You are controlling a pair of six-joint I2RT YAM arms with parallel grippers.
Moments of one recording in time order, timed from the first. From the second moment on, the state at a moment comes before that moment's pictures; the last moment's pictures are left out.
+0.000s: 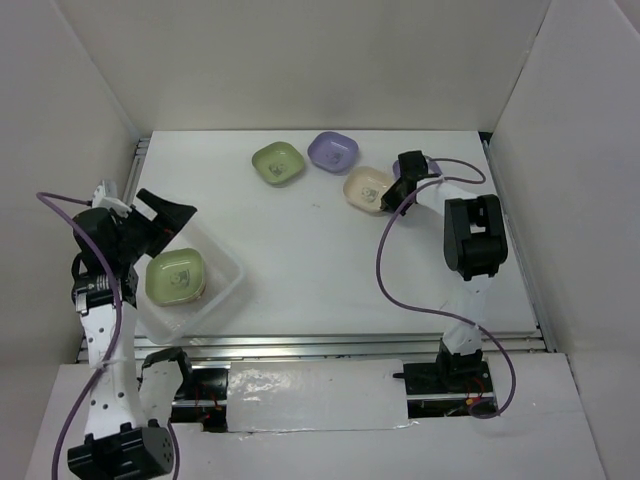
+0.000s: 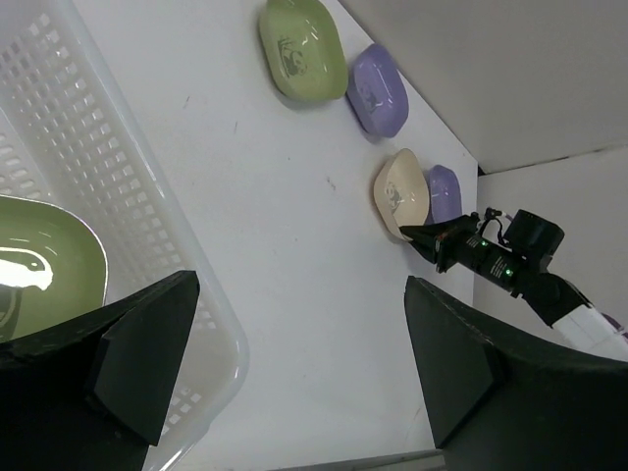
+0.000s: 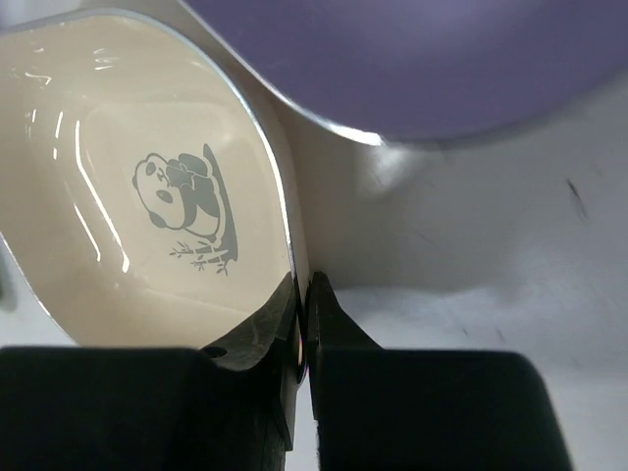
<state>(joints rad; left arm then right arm) 0.32 0.77 0.89 -0.50 0.45 -0.73 0.12 2.12 1.48 -0.32 -0.02 0.88</state>
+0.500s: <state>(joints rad) -0.37 1.30 1.23 -0.57 0.17 -0.55 0.74 1.57 1.24 -0.52 0.38 0.89</state>
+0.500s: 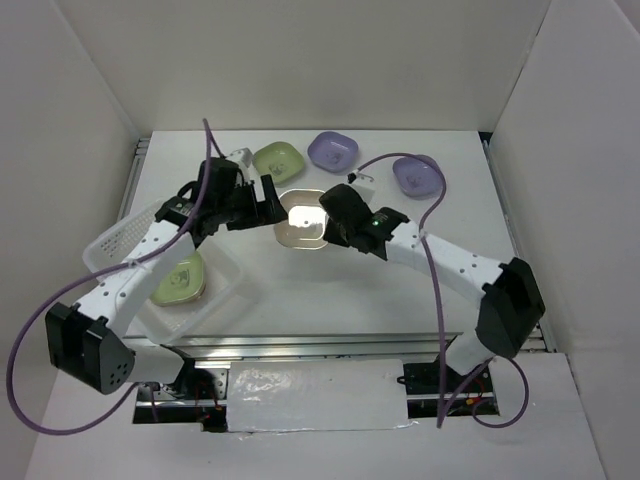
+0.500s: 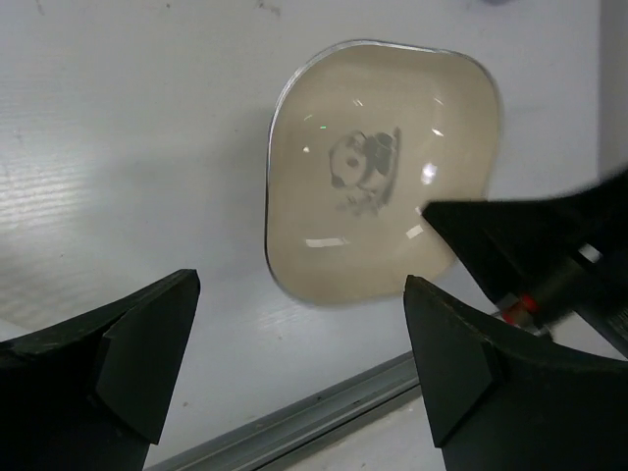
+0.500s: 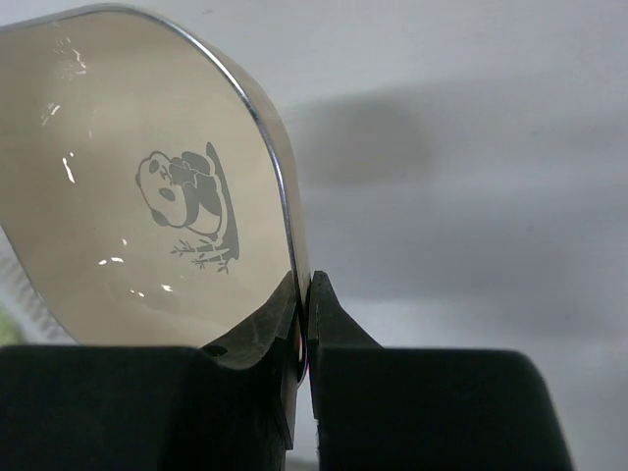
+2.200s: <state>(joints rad) 0.53 0.45 0.53 -0.80 0.09 -1.13 0.53 1.07 0.81 -0.53 0.24 0.84</state>
